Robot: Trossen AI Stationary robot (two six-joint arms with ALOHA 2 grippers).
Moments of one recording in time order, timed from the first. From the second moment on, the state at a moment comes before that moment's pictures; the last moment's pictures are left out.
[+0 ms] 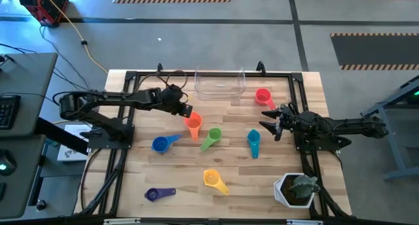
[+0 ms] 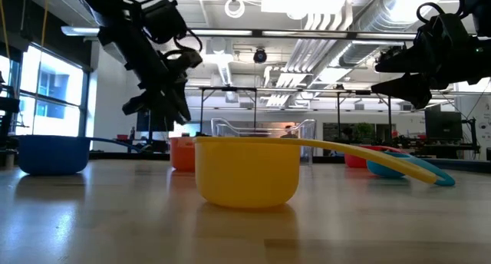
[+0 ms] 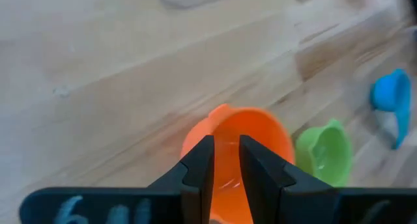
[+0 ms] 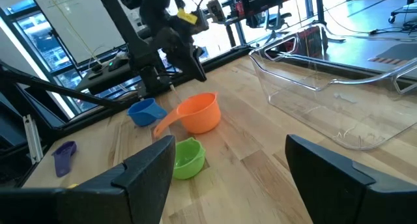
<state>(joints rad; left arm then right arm) 0.35 1.36 0.74 -0.28 0.02 -0.83 0.01 0.16 0.01 0.05 0.27 0.36</state>
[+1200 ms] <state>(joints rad) 0.36 1.01 0.74 0.08 0.01 -0.76 0.01 0.16 0.01 0.28 0.28 0.46</state>
